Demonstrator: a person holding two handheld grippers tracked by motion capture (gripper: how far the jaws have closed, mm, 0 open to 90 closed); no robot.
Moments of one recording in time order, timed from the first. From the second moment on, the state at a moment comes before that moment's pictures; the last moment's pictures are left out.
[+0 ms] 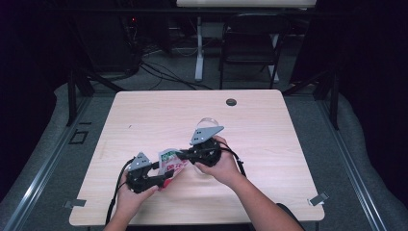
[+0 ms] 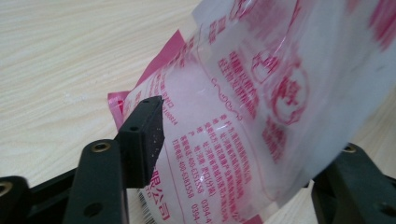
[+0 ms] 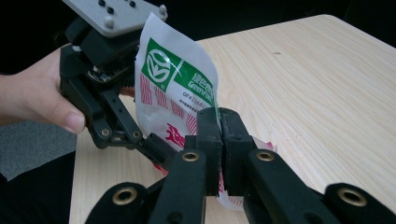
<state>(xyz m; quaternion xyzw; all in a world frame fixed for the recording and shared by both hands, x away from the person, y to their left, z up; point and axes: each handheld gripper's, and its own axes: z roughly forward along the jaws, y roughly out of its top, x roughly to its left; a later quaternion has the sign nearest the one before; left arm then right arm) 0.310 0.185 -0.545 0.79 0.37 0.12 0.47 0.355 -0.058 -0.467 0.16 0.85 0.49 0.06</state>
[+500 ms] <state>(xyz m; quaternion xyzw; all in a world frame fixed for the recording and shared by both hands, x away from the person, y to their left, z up) 0.314 0.178 -0.563 0.79 0.38 0.14 0.45 0.355 -0.058 -0.467 0.16 0.85 0.49 0.06</state>
